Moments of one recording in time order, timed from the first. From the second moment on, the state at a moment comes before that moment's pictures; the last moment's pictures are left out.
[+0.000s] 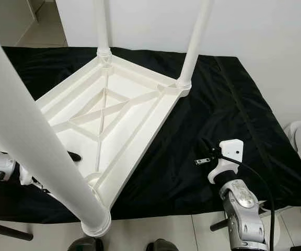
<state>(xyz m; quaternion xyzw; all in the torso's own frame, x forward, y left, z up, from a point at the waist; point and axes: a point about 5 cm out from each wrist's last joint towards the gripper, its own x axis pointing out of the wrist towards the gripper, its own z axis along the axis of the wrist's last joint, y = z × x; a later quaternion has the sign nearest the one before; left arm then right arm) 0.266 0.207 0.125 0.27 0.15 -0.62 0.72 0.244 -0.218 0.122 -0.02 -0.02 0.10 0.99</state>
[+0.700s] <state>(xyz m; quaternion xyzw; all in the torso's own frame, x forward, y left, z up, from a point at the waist) 0.274 0.184 0.126 0.24 0.11 -0.64 0.72 0.244 -0.219 0.122 -0.02 -0.03 0.09 1.00</state>
